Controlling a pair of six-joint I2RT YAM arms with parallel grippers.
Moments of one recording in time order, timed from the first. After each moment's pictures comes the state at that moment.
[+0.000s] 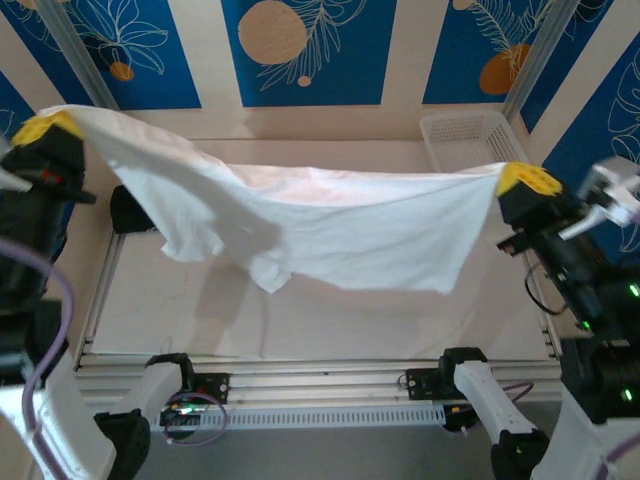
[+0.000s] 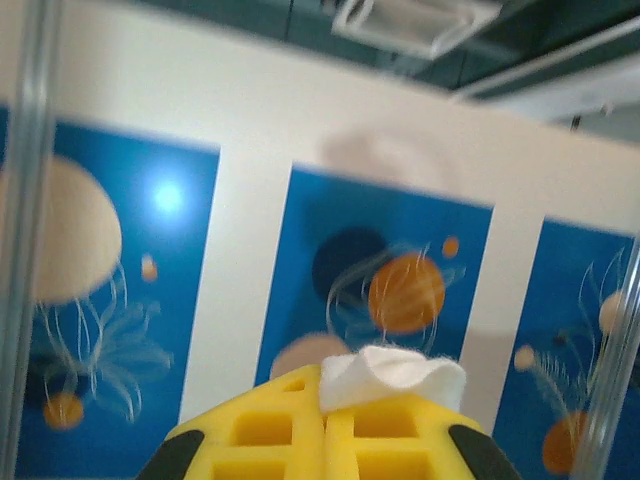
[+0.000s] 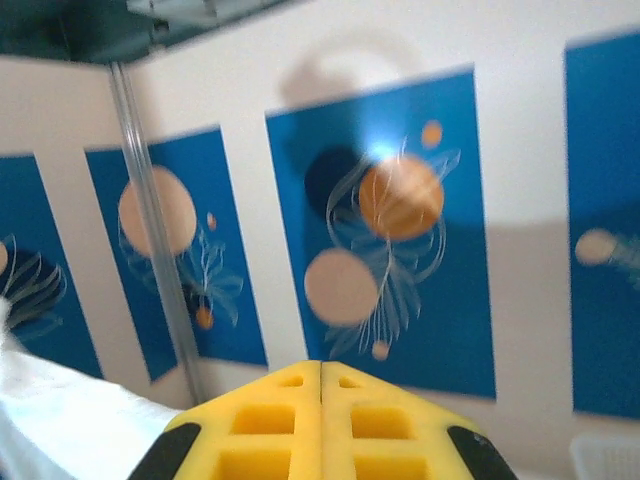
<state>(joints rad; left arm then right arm) 0.10 0.95 2.03 -0.67 0.23 -0.28 0.01 0.75 1.81 -0.76 -0.37 0.25</state>
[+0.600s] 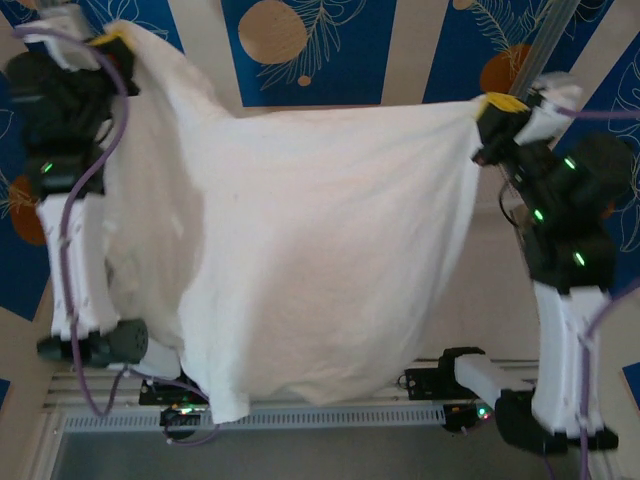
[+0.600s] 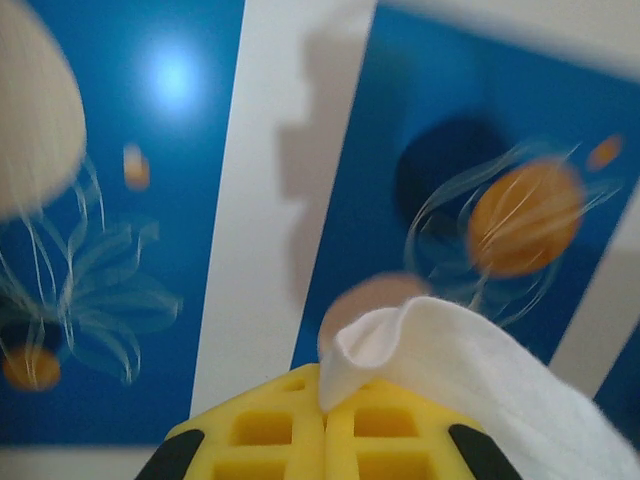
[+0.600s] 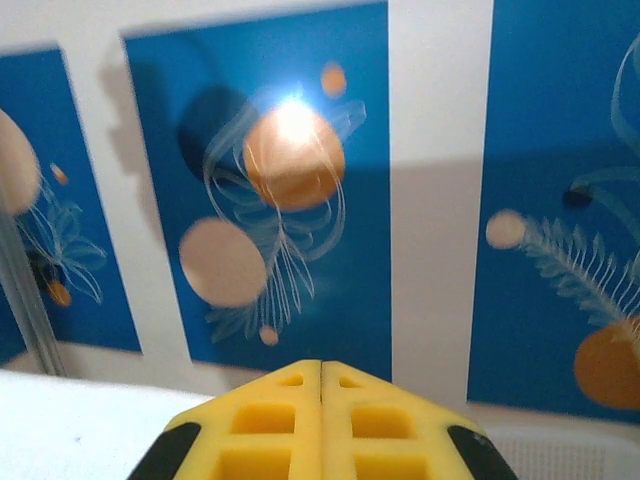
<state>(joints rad) 0.09 1.53 2.02 -0.41 0.25 -0.25 0.04 1.10 1.67 -0.49 -0.22 0.09</state>
